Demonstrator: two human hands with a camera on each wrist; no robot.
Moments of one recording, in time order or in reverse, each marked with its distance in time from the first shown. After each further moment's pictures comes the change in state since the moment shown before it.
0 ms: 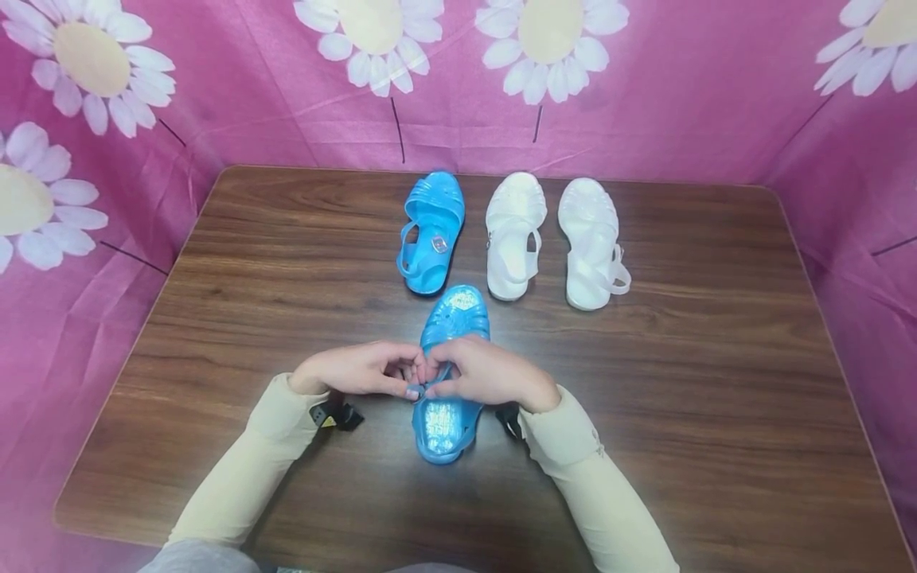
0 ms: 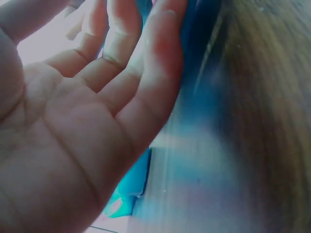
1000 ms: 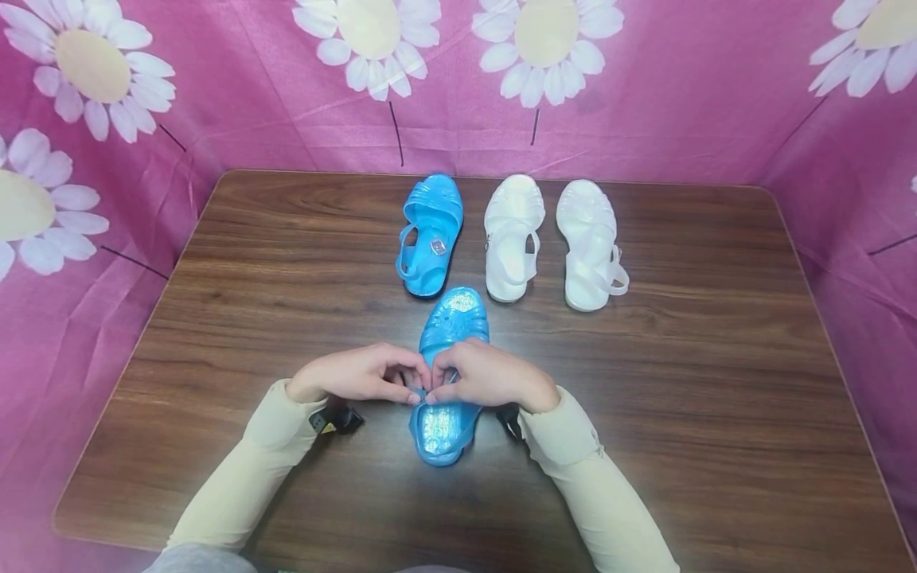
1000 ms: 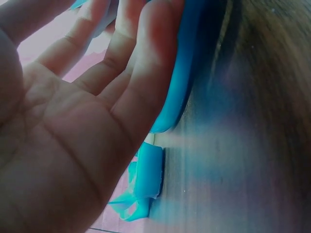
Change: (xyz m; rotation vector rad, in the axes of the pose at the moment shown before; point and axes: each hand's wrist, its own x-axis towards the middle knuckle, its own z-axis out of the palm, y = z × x) left_hand -0.003 0.008 0.004 0.111 0.023 0.062; right_hand 0.000 0.002 0.001 -0.023 -0.011 -0.040
